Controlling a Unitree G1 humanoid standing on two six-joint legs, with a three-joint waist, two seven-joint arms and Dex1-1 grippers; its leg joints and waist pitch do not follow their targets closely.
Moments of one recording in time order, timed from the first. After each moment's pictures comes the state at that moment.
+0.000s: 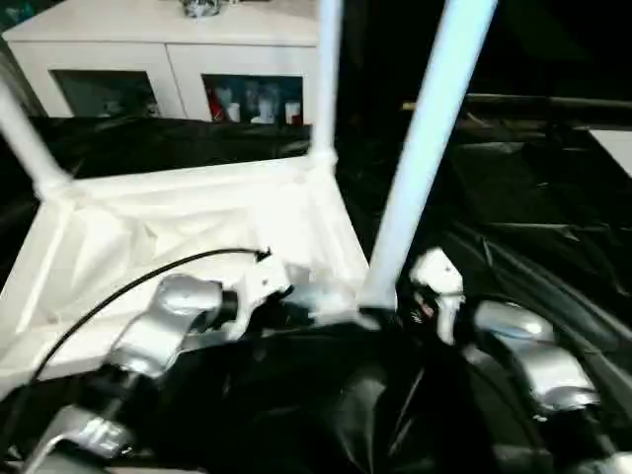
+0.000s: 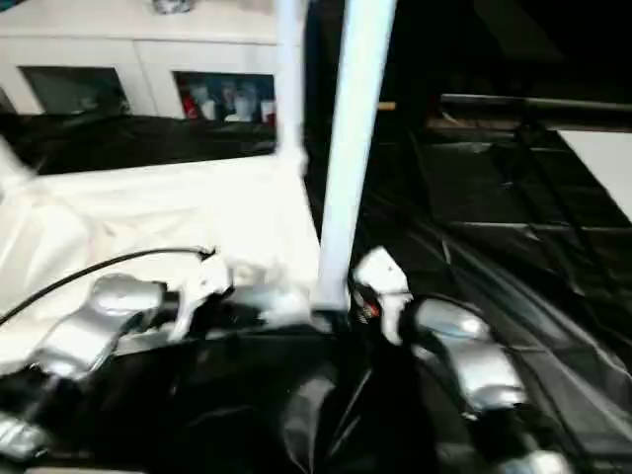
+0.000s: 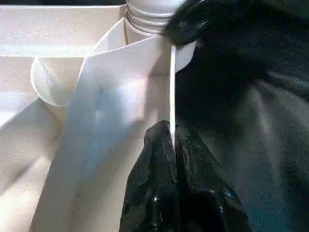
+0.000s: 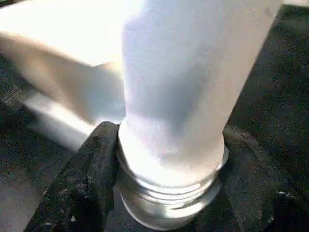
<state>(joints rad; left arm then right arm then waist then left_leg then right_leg) -0.51 0.32 -0.31 0.43 0.00 0.24 -0.96 -0.35 -0.26 0.12 0.39 0.11 0.15 0.59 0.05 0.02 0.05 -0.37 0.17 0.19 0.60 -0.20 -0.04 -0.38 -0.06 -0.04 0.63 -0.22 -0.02</state>
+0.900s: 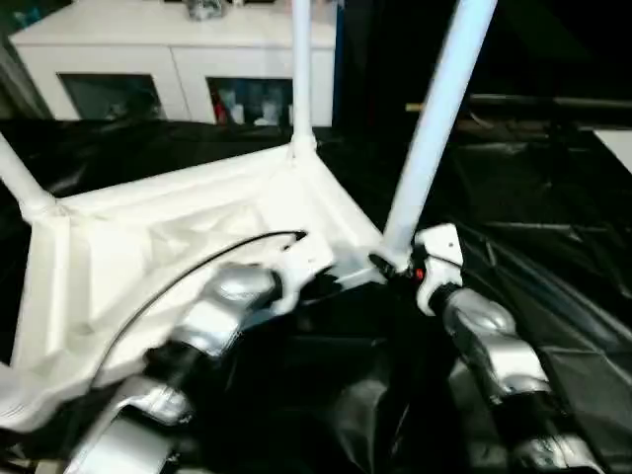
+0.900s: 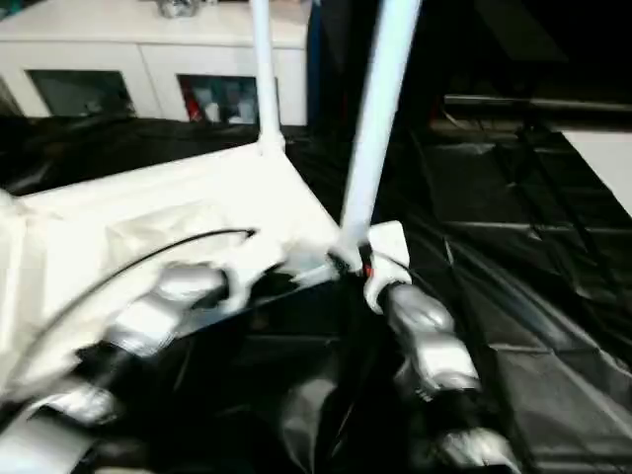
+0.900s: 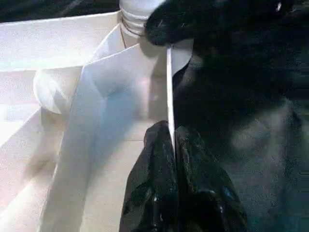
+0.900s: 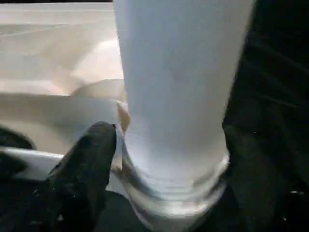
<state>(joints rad) -0.54 0.28 -0.32 0.48 0.03 0.17 -0.94 -0.34 -0.23 0.07 0.37 0.16 0.14 0.55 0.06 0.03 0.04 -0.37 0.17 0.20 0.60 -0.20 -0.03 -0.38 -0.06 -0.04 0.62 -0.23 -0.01</state>
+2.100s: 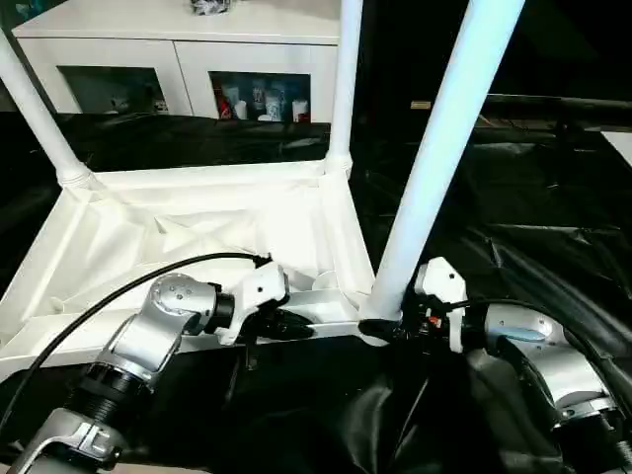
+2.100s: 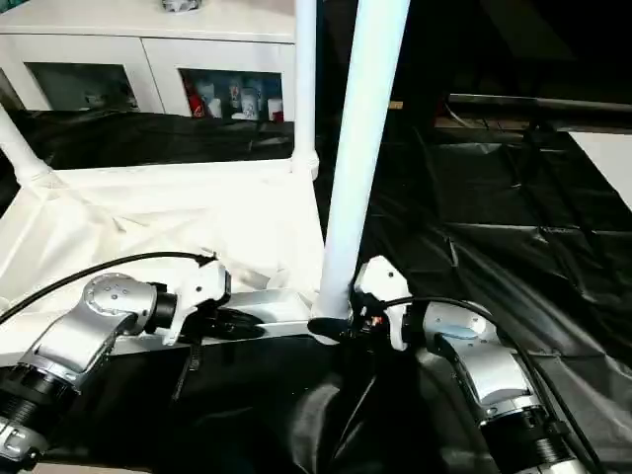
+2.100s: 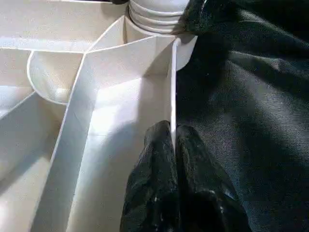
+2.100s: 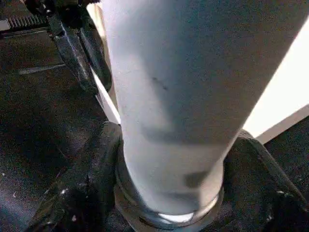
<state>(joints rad) -0.43 0.46 -0.33 0.32 -0.07 0.19 -1.22 -0.26 -0.45 0.20 0.20 0.20 0.15 1.00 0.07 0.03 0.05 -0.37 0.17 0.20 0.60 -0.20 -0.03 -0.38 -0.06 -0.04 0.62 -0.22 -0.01</state>
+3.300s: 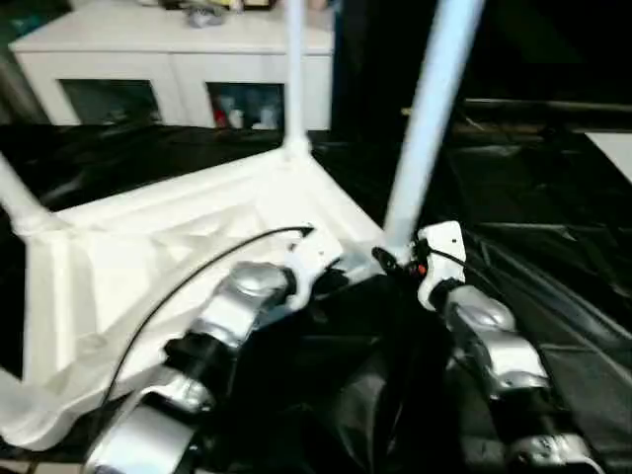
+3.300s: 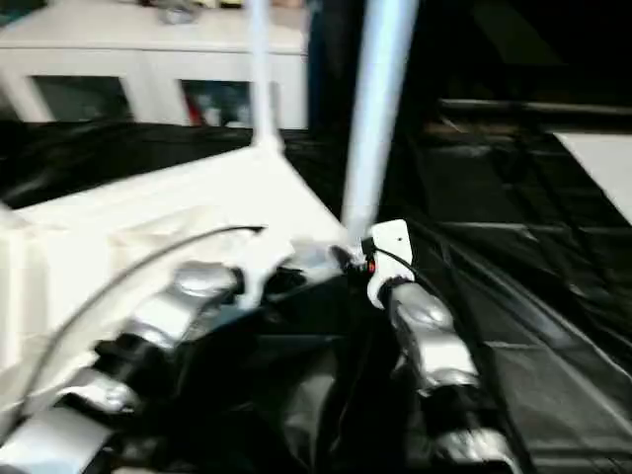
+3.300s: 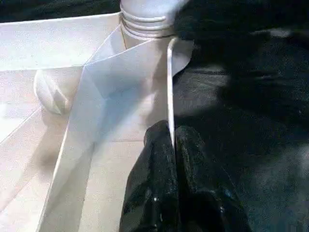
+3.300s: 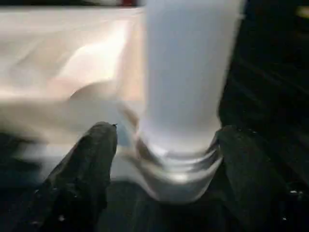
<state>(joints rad) -0.60 0.19 -0.30 0.58 0.06 0.23 -0.78 -0.35 -0.23 0.06 0.38 0.13 0.15 0.51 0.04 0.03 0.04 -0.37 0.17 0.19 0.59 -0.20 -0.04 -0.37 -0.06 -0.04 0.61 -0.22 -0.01</state>
